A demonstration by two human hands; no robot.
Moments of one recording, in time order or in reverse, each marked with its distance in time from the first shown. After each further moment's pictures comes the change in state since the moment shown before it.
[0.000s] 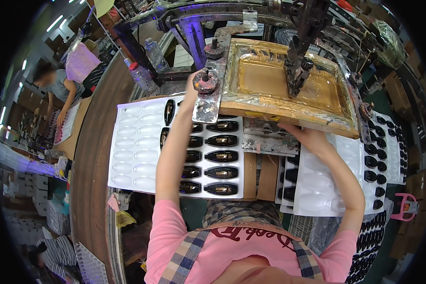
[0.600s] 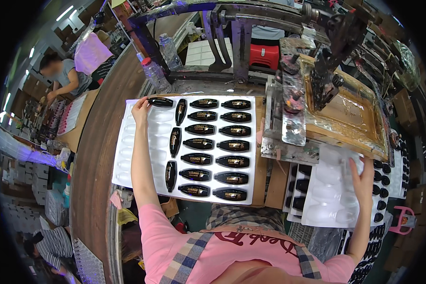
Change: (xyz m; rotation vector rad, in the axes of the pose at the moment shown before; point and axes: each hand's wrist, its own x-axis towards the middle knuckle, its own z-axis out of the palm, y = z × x) left_hand -0.097 -0.154 -0.269 0.065 0.816 -0.218; right_hand -0.101 0.031 -0.082 -0.329 0.186 0.338
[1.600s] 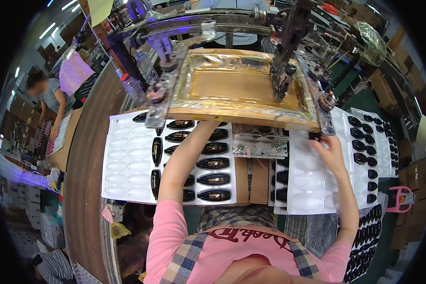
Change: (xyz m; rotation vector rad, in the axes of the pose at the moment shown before) left_hand -0.193 0.124 0.312 0.407 -0.920 0.673; right_hand 0.022 -0.004 0.032 0.544 -0.132 0.011
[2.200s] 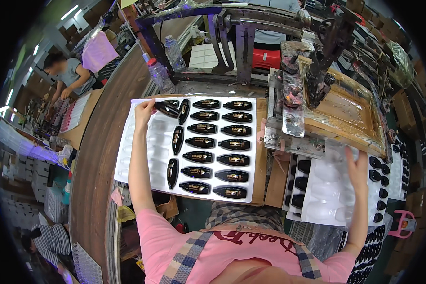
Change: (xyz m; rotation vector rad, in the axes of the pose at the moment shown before) left_hand -0.211 -0.160 -0.223 -0.207 0.616 -0.834; right_hand -0.005 -0.013 -0.009 -0.319 0.150 -0.067
